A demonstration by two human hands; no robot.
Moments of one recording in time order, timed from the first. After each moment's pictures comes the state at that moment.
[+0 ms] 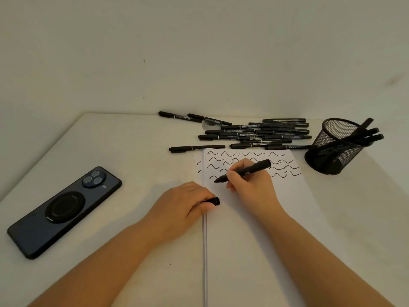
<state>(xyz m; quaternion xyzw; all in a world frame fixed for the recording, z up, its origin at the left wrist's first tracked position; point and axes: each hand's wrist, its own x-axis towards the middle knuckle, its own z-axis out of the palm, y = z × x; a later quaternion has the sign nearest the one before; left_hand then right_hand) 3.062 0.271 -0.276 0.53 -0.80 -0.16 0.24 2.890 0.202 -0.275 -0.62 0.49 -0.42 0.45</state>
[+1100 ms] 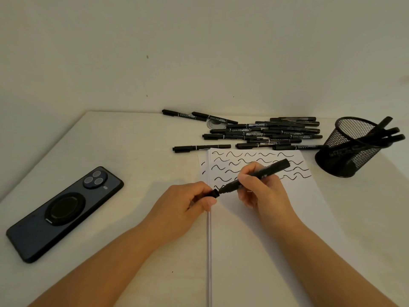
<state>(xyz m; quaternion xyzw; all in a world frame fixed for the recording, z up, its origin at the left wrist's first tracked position) 3.064 0.270 -0.279 0.58 -0.70 -0.27 0.32 2.886 0.214 -0.265 -0.54 0.36 -0.44 0.62</state>
